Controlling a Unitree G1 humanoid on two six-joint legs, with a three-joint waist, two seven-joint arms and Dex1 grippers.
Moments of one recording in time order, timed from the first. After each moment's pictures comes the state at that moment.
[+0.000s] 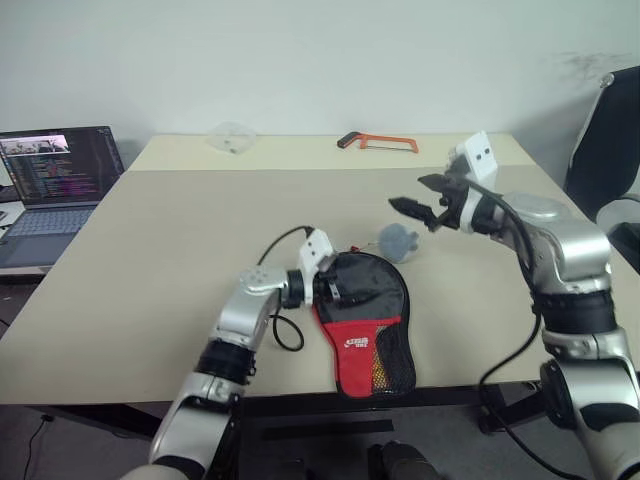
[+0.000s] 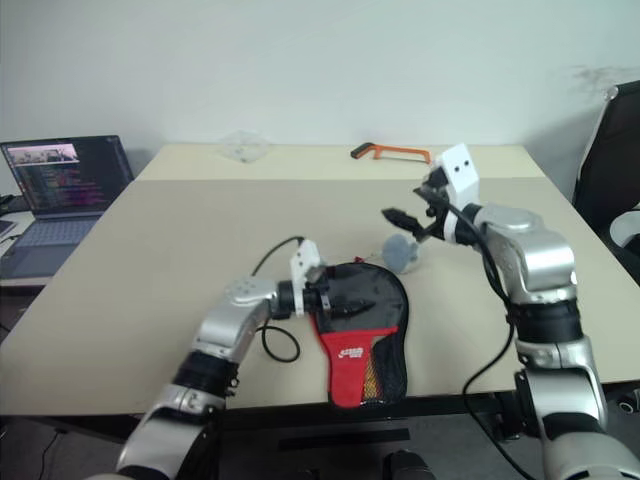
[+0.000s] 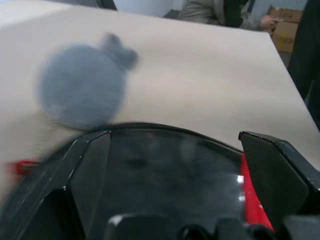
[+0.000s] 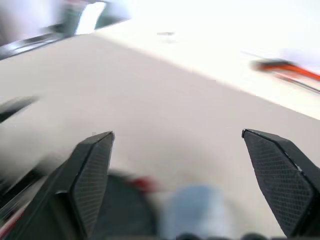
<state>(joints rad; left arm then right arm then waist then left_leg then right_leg) -0.61 0.23 -0.13 0.35 -0.15 0.25 -1.02 -0.96 -0.44 -0.05 0.22 0.28 0.78 0.56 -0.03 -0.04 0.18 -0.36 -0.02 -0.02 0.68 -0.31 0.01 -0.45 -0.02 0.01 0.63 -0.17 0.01</state>
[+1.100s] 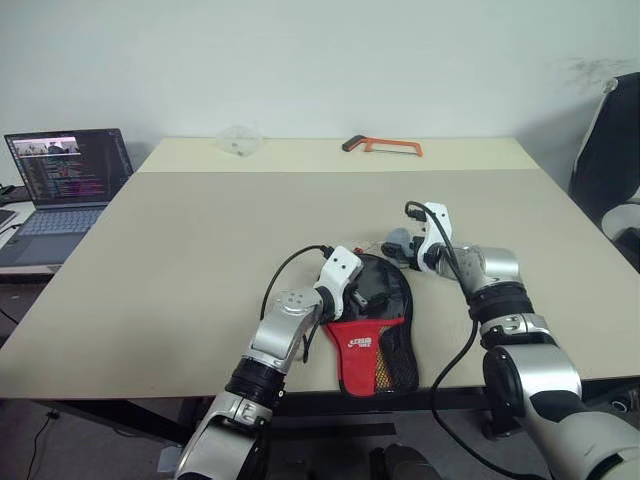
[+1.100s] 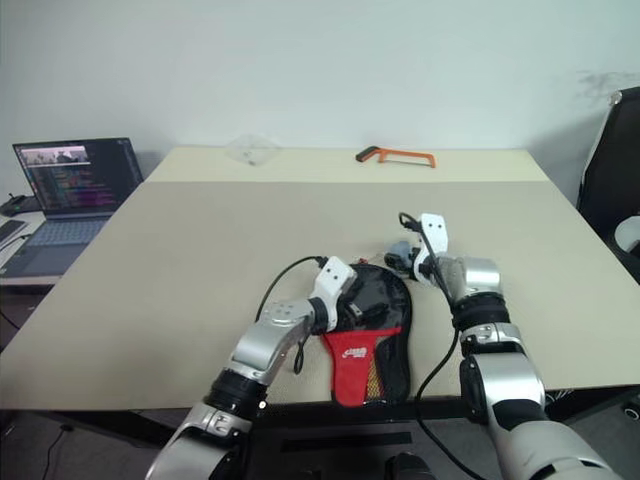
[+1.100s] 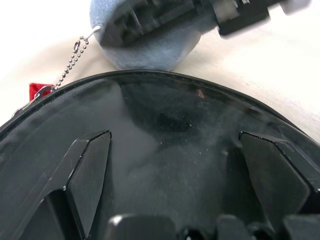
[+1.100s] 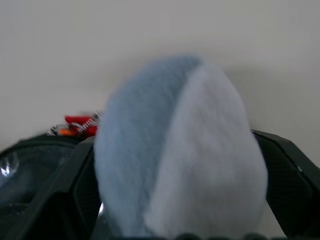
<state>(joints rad) -0.59 0.10 -0.21 0.29 -0.04 0.45 -0.62 -0.99 -0.21 -0.14 0.72 0.25 0.81 0.28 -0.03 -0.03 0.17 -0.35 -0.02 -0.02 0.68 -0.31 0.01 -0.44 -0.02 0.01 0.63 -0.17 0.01</state>
